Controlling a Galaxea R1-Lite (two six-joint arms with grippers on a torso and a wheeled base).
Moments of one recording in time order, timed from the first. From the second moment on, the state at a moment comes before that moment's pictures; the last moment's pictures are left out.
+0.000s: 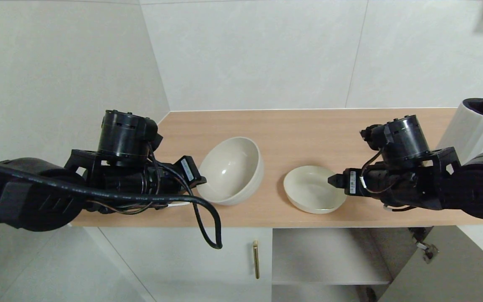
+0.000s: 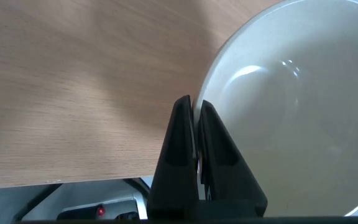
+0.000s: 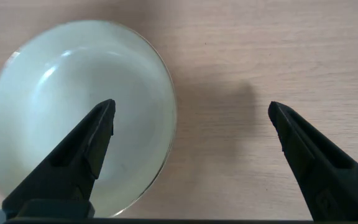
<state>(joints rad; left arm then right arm) -0.41 1.73 -1.01 -0.15 -0.07 -0.80 0.51 1.77 -1.07 -0.08 -0.34 0.38</state>
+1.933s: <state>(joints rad) -0.41 1.48 -0.92 -0.05 -0.08 -0.63 0.51 1.43 -1.02 0.24 -0.11 0.38</state>
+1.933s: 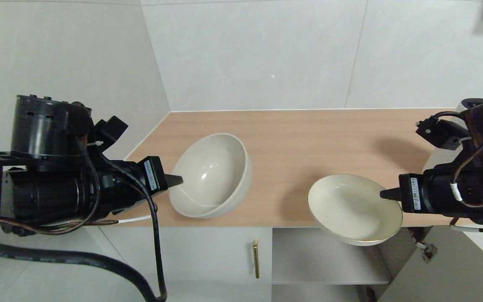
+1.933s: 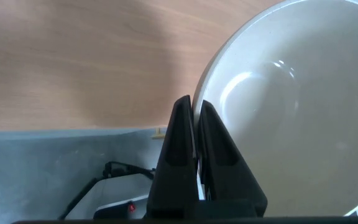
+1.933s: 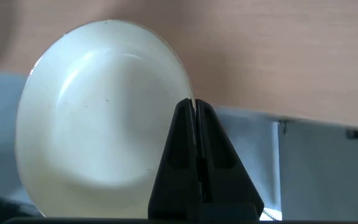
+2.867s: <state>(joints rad) -0.42 1.46 -0.91 -0.05 -0.08 -0.57 0.51 1.36 -0.98 0.24 -0.11 0.30</state>
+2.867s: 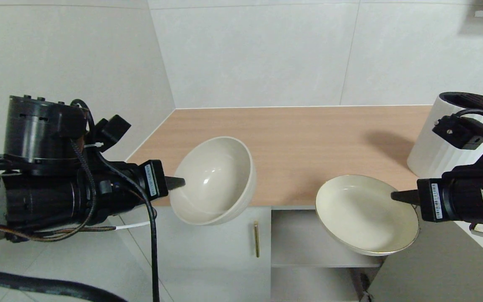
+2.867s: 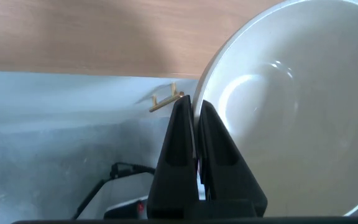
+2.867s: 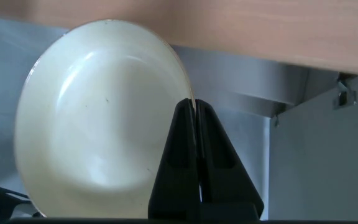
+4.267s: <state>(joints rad) -0.44 1.47 -0.89 -0.05 -0.08 -0.54 0.51 1.41 -0.97 0.24 -0.11 0.29</state>
